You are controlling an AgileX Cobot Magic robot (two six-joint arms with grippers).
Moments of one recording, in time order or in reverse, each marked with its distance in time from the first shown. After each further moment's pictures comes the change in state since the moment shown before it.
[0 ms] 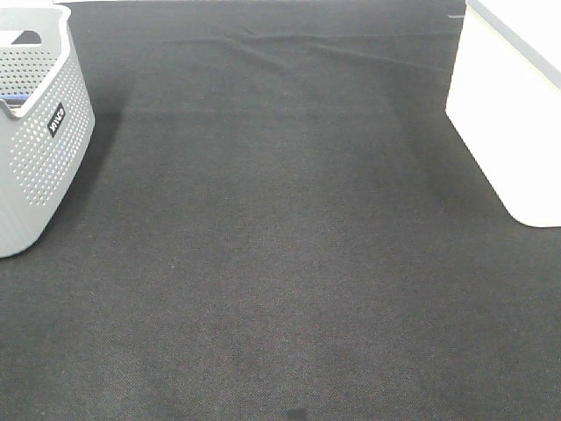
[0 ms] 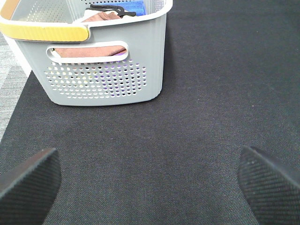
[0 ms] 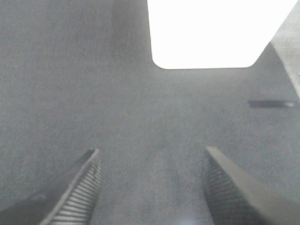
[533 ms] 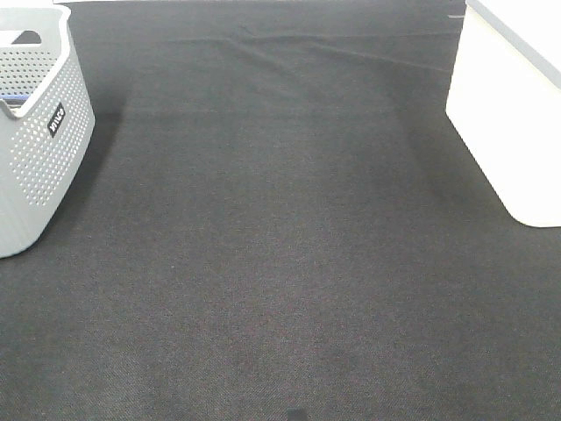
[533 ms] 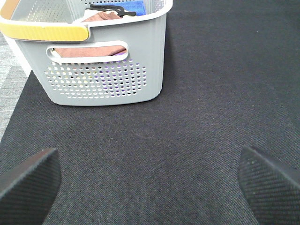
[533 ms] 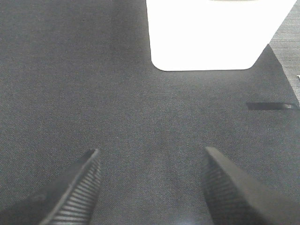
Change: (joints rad) left arm 0.000 0.000 0.000 0.000 0.000 0.000; right arm 0.000 -0.002 0.000 -0.001 0.000 0.000
